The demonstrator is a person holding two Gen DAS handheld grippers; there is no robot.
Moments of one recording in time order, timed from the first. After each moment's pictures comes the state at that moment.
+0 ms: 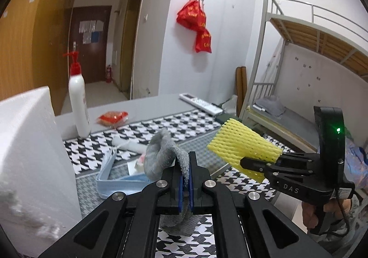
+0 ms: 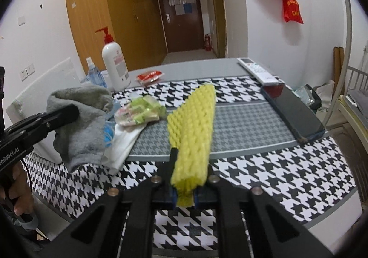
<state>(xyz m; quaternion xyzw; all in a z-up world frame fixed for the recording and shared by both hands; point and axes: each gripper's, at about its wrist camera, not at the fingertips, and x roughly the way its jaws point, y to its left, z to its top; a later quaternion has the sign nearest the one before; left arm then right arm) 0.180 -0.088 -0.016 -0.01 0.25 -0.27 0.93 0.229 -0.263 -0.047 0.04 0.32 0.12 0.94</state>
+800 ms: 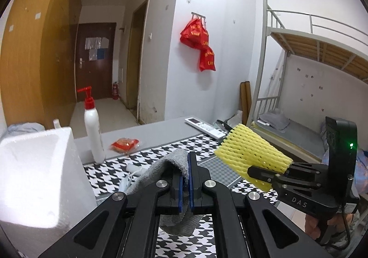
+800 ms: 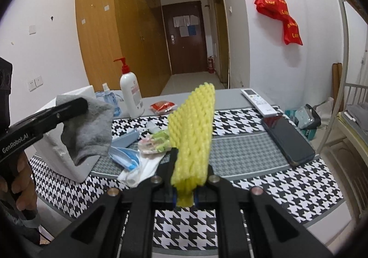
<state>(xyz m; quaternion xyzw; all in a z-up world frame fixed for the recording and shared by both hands) 0.168 -0.076 0.027 0.00 0.20 -0.25 0.95 0.202 -0.250 0.000 0.03 0.26 0.13 0.96</state>
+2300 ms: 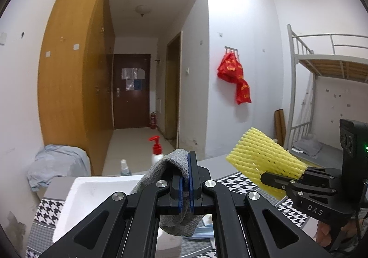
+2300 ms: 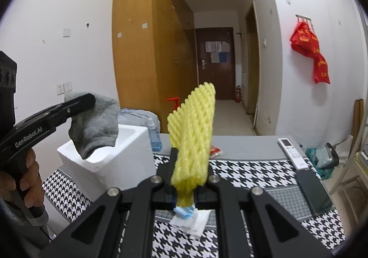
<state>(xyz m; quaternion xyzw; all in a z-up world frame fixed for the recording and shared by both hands) 0.138 0.007 0.082 0.00 0.10 -0.13 0.99 0.204 -0.176 0.071 0.00 0.17 0.22 0.96</state>
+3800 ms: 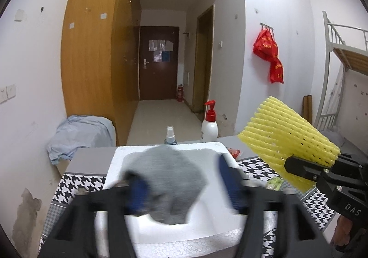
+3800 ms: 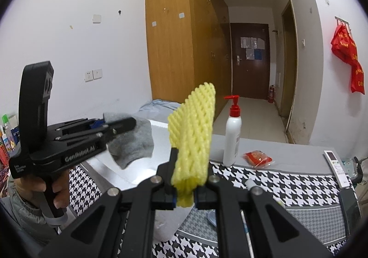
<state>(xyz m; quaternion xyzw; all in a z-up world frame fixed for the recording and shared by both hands) 0.181 0.076 0.047 -0.02 0.19 -0.05 0.98 0.227 -0.098 0.064 -0.03 0.18 0.31 0.93</state>
